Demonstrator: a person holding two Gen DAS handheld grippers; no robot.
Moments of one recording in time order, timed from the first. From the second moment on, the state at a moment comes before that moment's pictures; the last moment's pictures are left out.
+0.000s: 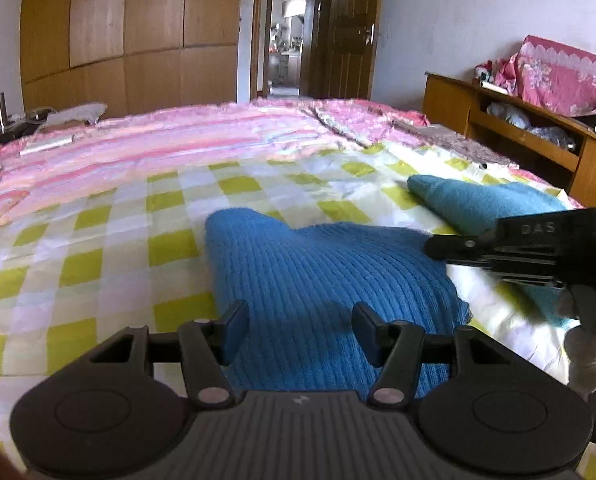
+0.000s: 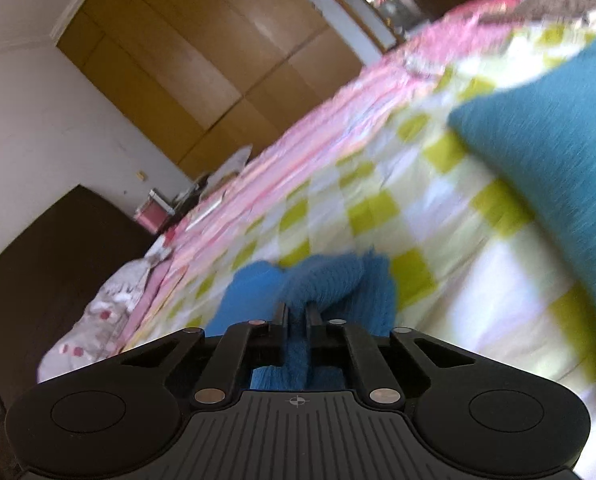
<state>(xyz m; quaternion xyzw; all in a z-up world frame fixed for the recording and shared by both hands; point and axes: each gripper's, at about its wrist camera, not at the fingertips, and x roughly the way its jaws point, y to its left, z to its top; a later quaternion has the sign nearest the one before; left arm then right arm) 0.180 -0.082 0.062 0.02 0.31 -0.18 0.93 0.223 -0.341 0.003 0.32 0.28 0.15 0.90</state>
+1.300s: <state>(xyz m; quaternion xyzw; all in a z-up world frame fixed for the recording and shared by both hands) 0.218 -0.075 0.053 0.00 0.36 -0.14 0.92 0.221 -0.296 -0.011 0.15 0.31 0.13 0.93</state>
